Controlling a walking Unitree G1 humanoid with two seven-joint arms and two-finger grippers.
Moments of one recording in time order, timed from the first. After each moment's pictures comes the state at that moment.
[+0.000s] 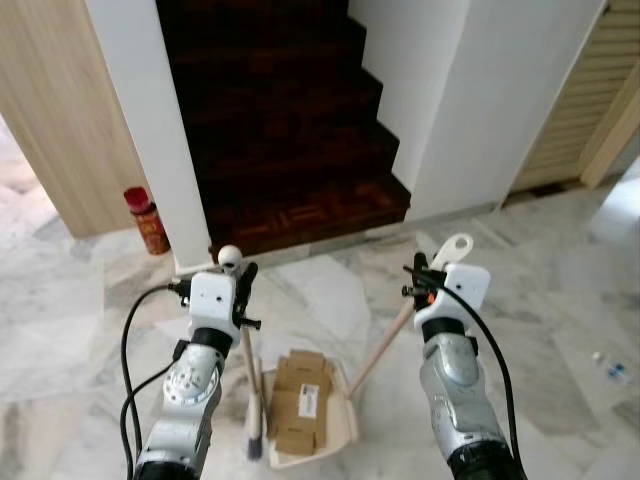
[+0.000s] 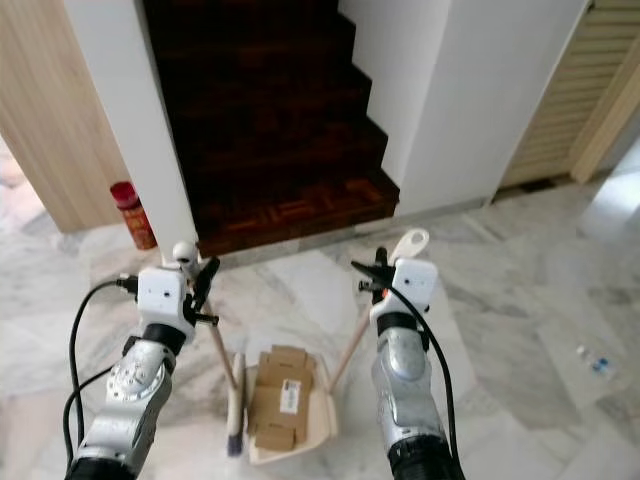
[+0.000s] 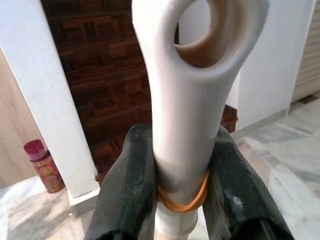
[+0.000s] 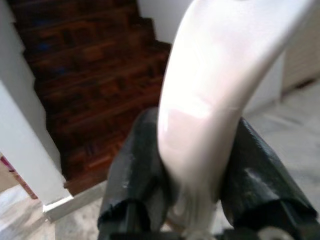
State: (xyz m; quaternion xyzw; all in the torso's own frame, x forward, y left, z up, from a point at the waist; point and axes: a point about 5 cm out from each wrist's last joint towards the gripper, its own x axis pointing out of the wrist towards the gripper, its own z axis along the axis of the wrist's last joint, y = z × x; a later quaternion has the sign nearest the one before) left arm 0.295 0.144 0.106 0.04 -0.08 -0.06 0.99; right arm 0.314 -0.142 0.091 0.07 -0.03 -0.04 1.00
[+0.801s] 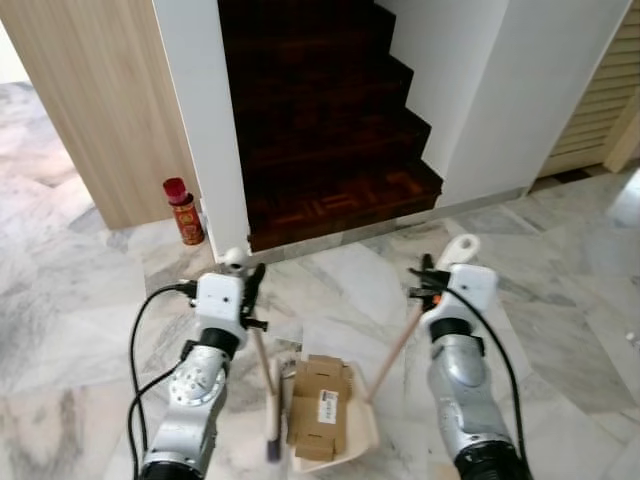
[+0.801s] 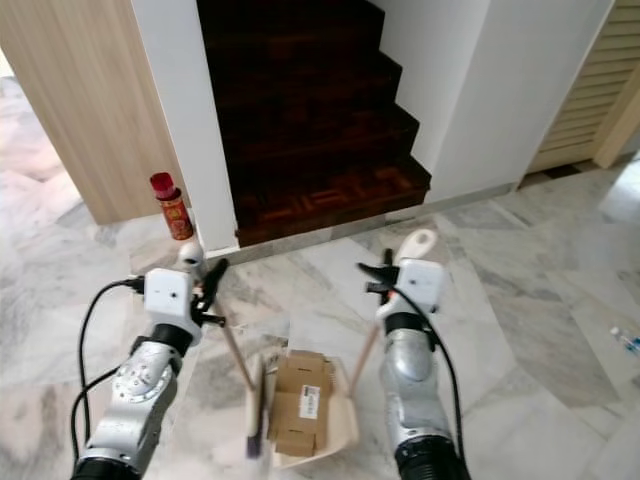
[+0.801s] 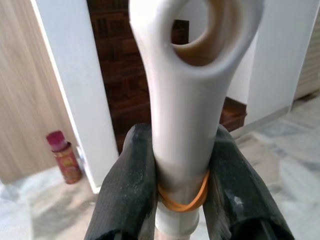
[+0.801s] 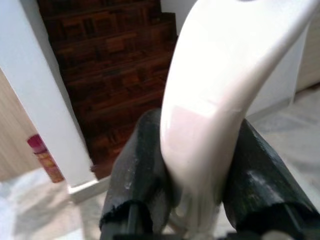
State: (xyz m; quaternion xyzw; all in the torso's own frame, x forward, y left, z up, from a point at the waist) left arm 0.295 0.144 0.106 0.05 -0.08 -0.07 0.99; right arm 0.315 -0.138 0.091 0.06 -0.03 -0.03 1.00
